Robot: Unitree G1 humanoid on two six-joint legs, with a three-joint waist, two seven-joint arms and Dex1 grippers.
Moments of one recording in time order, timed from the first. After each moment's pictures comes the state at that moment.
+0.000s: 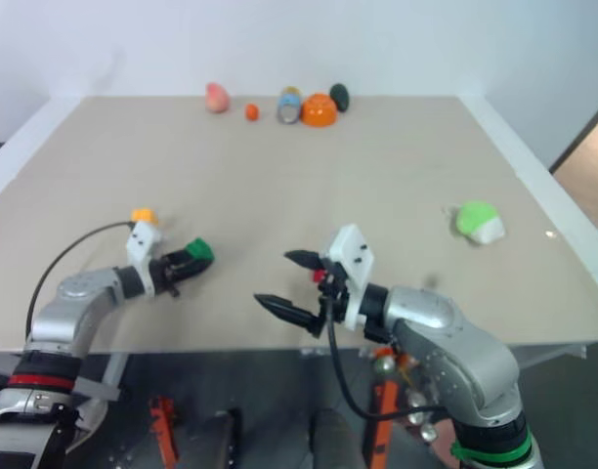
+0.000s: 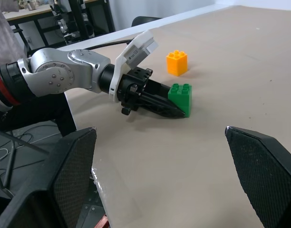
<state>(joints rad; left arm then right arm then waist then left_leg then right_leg) -0.42 0.53 0.02 0.24 -0.31 0.32 -0.88 -0.29 -0.50 0.03 -0.67 0.65 0.84 0.63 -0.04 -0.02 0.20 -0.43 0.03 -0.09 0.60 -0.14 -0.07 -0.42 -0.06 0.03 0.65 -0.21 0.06</state>
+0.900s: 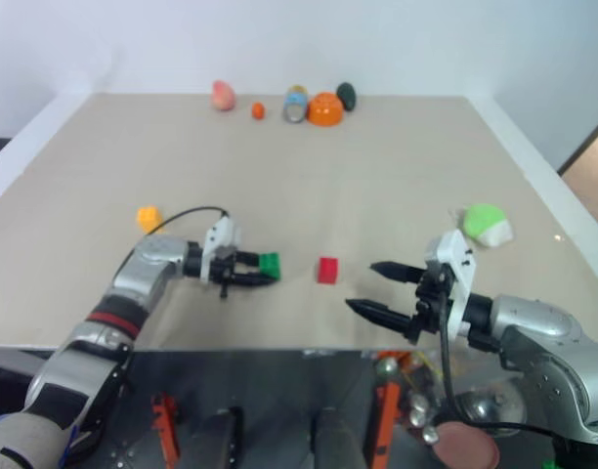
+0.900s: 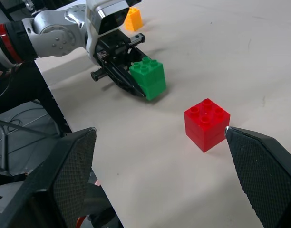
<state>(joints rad) -0.83 0.32 -0.20 0.75 -0.19 -0.06 -1.36 -0.07 -0.80 -0.31 -0.50 0.78 0.78 0.87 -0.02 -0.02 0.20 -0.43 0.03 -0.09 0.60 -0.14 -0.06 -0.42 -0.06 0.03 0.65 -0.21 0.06</state>
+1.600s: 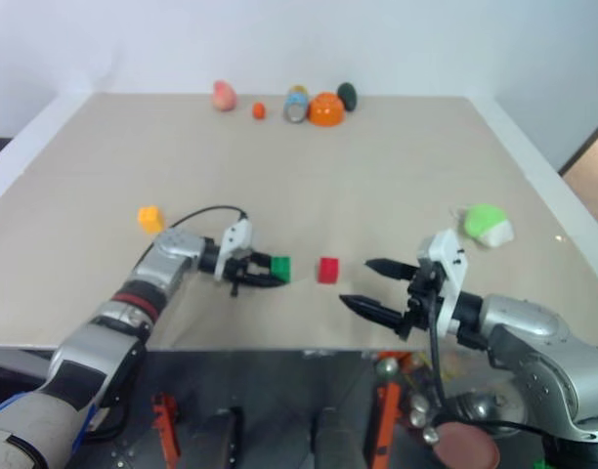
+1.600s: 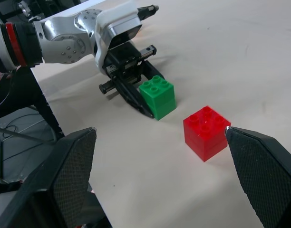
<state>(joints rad) -0.95 0.26 -0.20 1.03 -0.07 -0.26 -1.38 -0.09 -0.78 -0.28 -0.51 0.78 0.76 0.83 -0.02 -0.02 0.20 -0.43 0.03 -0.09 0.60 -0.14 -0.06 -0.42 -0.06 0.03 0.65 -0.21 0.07</state>
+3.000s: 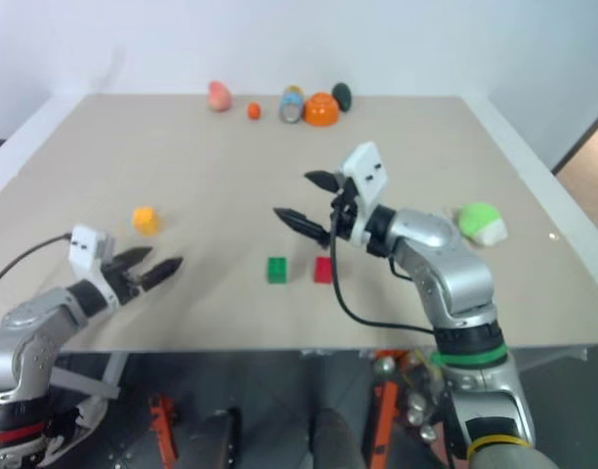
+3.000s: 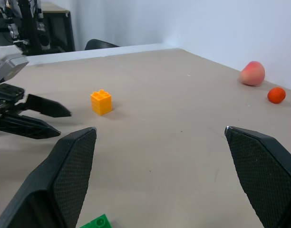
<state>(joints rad) -0.18 0.44 0.37 -0.25 -0.47 0.76 -0.52 -0.66 -0.48 0.07 -0.17 0.46 0.56 0.72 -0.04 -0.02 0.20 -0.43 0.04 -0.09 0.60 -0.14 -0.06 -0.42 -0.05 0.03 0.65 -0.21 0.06</state>
